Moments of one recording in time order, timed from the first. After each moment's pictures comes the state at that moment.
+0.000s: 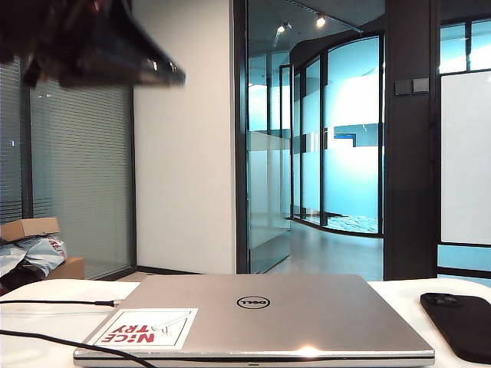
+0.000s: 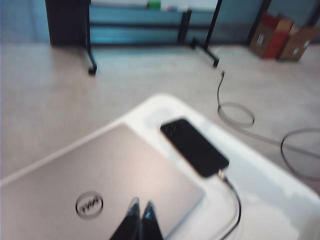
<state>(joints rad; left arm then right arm) -0.74 0.88 0.42 0.27 0.13 -0.11 -0.03 0.36 0.61 -0.57 -0.18 0.00</state>
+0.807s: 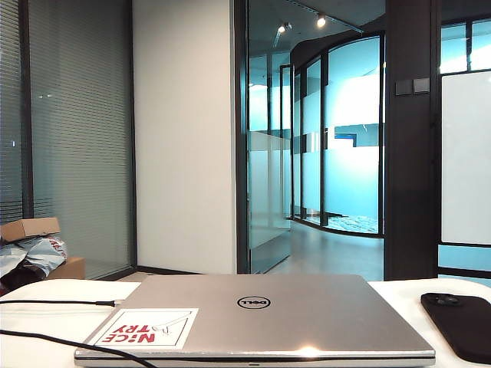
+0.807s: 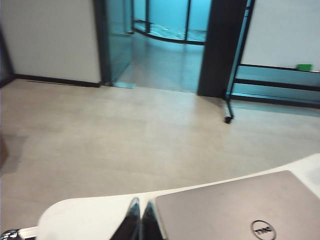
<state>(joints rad) -0.18 0.40 0.30 0.06 0.12 -0.03 -0.03 0.36 0.61 -0.57 -0.18 0.00</state>
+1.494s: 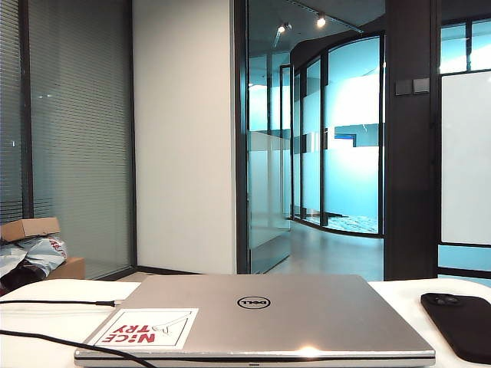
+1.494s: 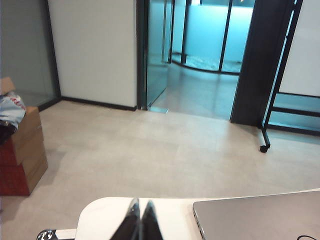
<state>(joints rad) -0.04 0.08 0.06 0.09 0.12 -0.04 -0.03 0.36 0.61 -0.57 -0.18 0.00</state>
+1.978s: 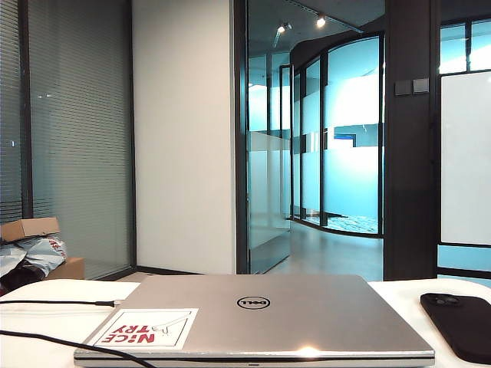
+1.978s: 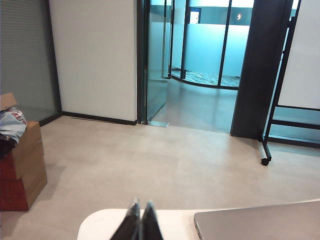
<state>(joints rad) -0.04 0.01 0.00 0.13 0.12 -0.04 -0.03 0.35 0.61 -0.57 -0.18 0.00</state>
